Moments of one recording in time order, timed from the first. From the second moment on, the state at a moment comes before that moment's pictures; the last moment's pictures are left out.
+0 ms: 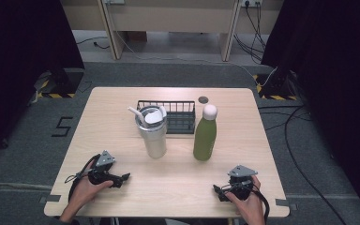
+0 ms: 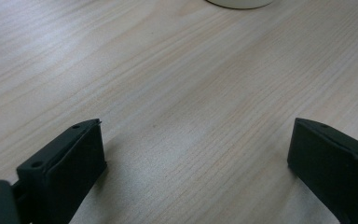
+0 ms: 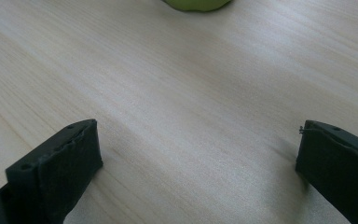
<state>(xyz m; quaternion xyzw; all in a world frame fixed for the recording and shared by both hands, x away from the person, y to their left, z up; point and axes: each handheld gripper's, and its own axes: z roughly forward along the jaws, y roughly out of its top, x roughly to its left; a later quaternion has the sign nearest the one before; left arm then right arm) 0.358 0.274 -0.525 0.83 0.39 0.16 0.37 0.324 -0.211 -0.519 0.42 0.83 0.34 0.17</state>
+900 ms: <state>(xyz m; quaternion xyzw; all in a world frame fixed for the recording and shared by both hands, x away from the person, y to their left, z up) 0.355 0.267 -0.512 0.81 0.36 0.15 0.45 0.325 -0.211 -0.519 0.41 0.83 0.33 0.17</state>
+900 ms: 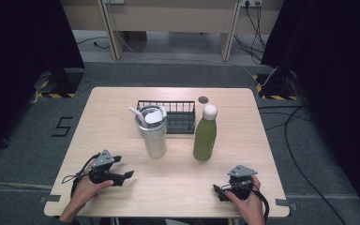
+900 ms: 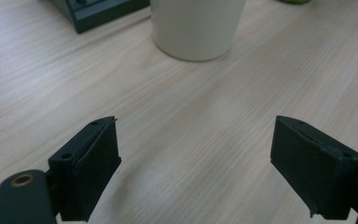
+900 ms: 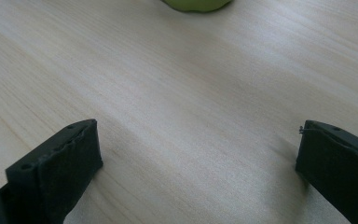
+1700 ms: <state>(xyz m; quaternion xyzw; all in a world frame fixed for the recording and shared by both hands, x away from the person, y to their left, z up) 0.369 0.240 -0.501 0.76 0.34 0.13 0.53 0.326 -0.212 -0.519 0.41 0.83 0.34 0.17</state>
